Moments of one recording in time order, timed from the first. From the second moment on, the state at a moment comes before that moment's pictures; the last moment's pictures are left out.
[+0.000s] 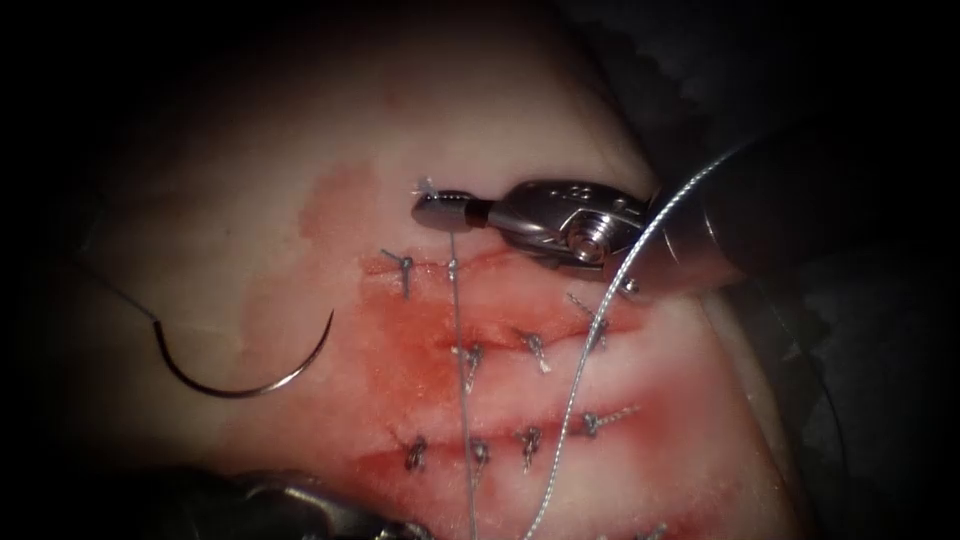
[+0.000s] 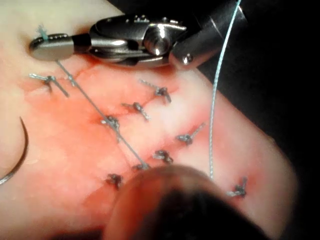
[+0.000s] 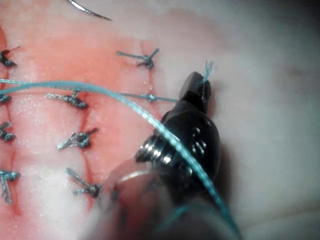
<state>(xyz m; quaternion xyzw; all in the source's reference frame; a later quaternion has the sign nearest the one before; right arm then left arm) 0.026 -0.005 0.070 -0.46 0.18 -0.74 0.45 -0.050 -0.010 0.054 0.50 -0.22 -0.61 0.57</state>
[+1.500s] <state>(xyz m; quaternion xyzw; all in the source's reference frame) 0.024 -0.005 0.060 -0.61 0.13 -0.69 0.37 -0.047 0.011 0.050 0.40 -0.55 -0.62 0.41</state>
